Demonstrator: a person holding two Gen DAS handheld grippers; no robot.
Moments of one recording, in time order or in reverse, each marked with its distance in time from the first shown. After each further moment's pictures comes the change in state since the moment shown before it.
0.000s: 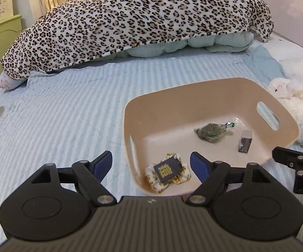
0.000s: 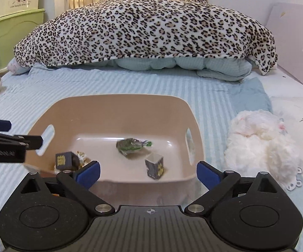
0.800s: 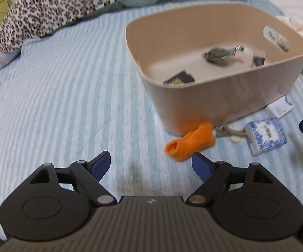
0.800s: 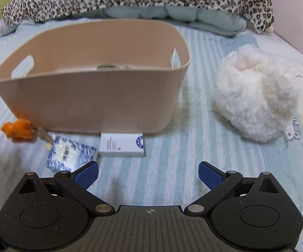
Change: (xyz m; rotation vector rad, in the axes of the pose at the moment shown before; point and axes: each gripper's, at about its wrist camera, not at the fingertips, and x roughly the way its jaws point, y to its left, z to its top) left arm 0.032 0.016 -0.084 0.089 0.237 0.013; right arm 0.032 -0.016 -0.082 -0.022 0.237 -0.064
